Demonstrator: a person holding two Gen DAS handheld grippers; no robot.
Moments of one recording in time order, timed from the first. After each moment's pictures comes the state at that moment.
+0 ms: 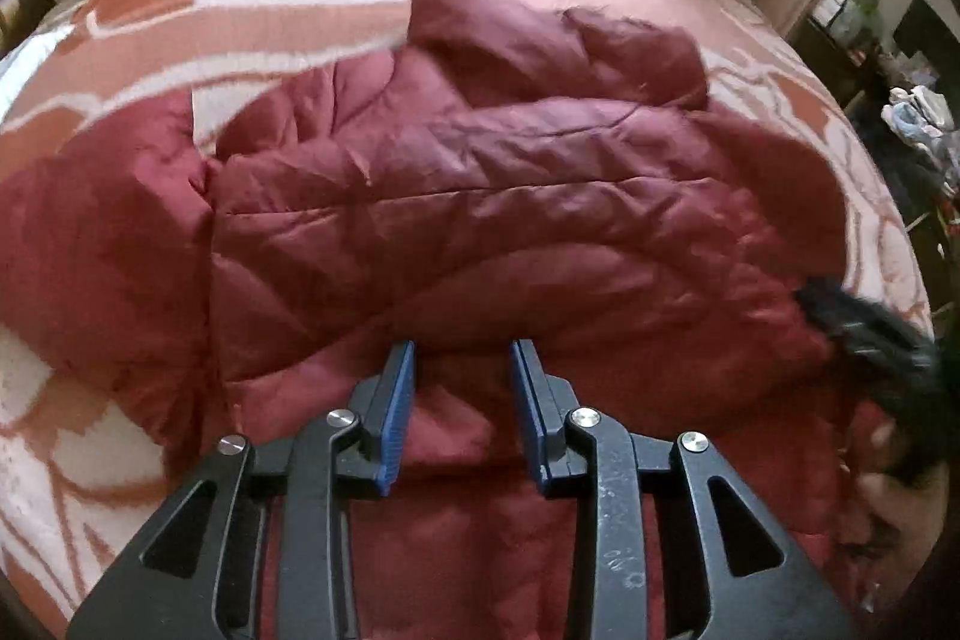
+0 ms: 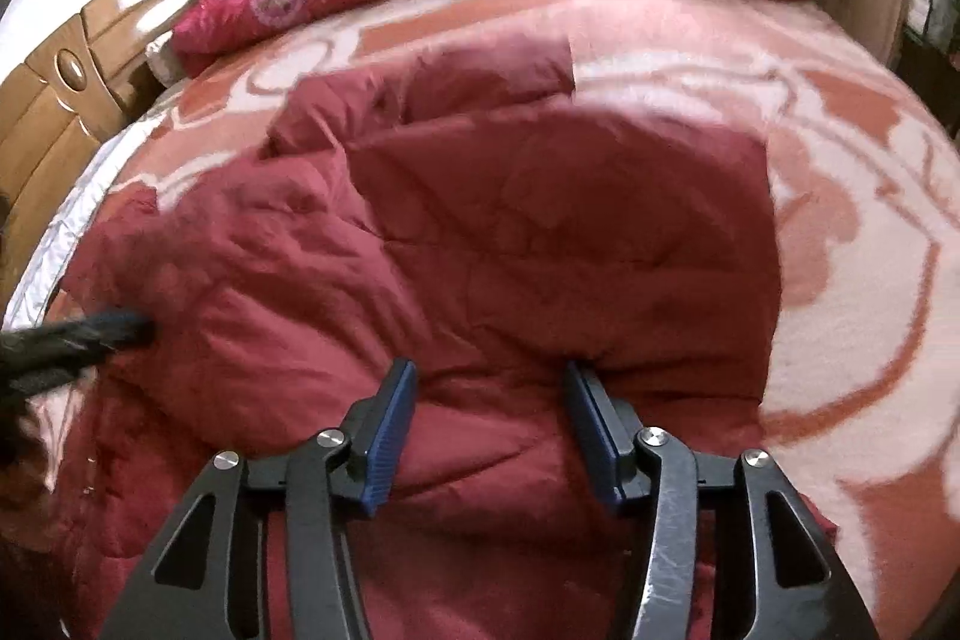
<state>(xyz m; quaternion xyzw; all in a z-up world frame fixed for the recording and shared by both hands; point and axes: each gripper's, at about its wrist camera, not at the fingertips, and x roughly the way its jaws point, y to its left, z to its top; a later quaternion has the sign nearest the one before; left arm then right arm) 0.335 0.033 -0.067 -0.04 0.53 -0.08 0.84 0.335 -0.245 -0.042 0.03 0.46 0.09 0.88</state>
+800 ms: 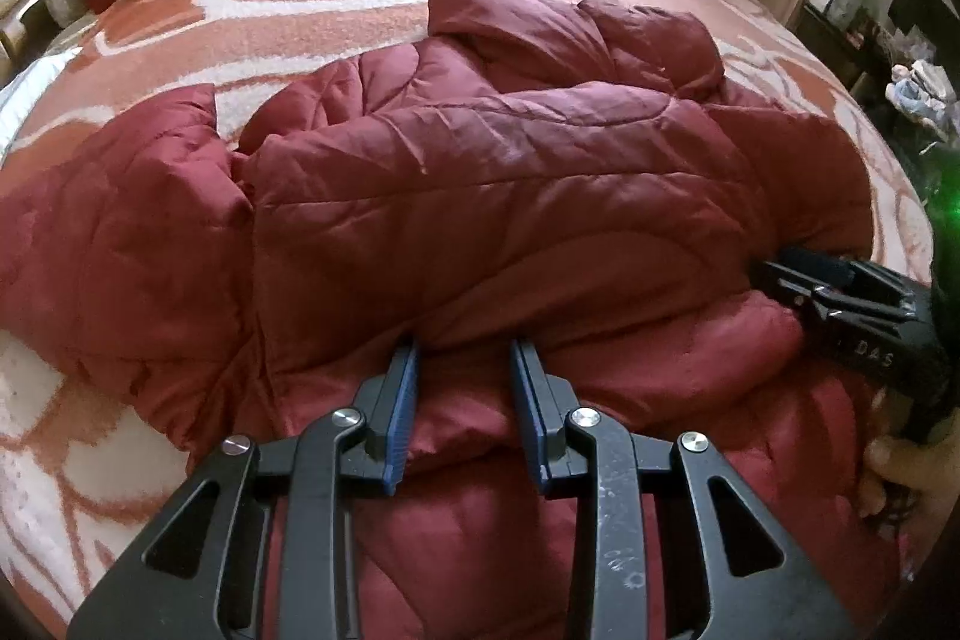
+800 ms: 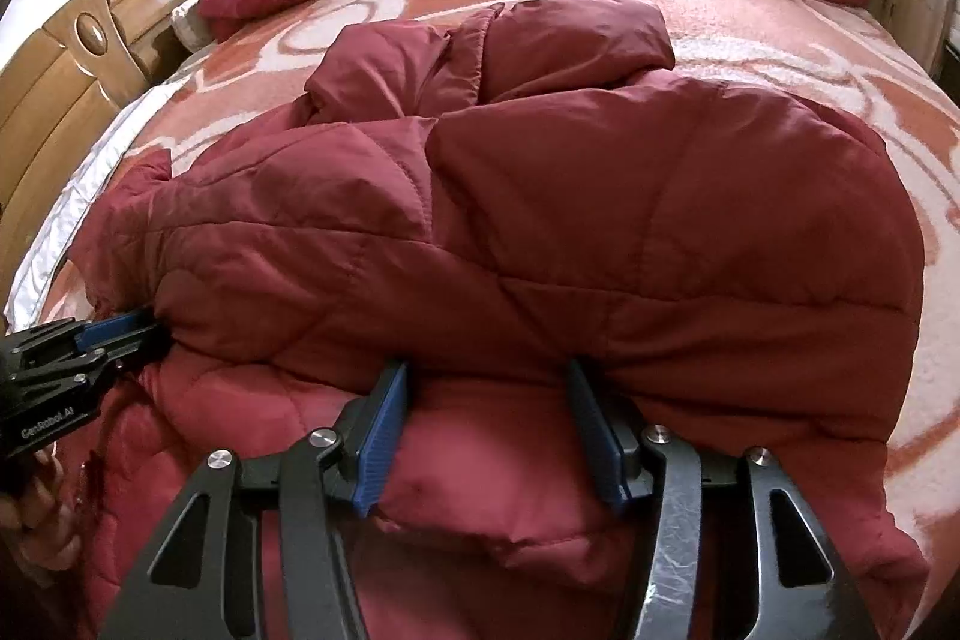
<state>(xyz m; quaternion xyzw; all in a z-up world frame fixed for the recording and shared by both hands) 0.321 0.045 -0.073 -0.02 0.51 -0.08 0.86 0.360 -0.209 -0.077 0.02 0.49 0.12 0.86</state>
